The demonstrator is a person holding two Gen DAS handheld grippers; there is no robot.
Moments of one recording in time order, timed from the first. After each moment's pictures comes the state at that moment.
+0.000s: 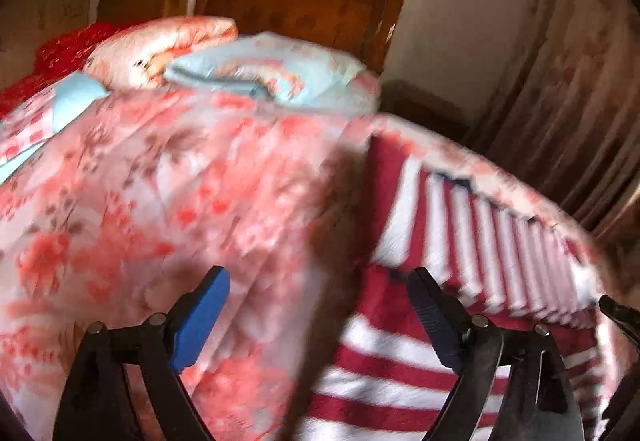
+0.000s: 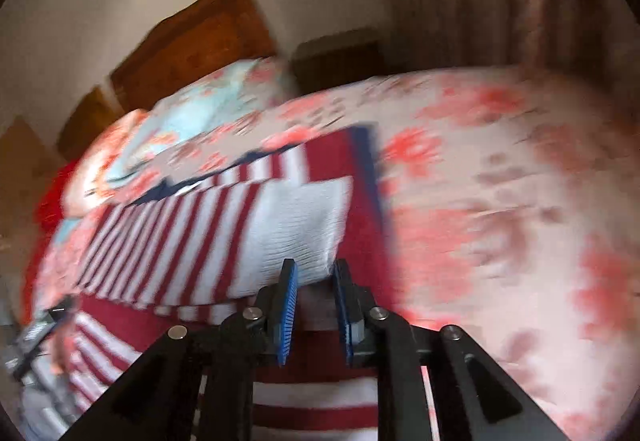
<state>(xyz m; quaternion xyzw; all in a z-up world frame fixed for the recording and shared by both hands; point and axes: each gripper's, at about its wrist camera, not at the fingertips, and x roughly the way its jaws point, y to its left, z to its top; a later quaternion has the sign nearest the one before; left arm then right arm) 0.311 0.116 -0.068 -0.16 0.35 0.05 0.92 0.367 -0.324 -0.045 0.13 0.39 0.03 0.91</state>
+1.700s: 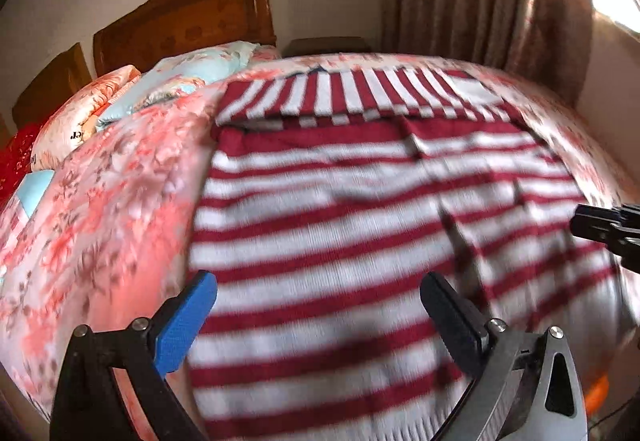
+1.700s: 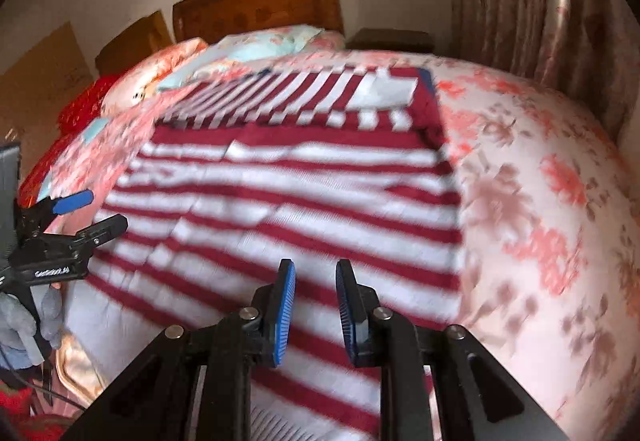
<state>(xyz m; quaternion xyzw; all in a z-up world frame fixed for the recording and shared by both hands) 0.164 0.010 -0.077 0.06 0.40 -0.07 0.91 0.187 -0.251 -0.061 0.01 0.42 0.13 0.90</state>
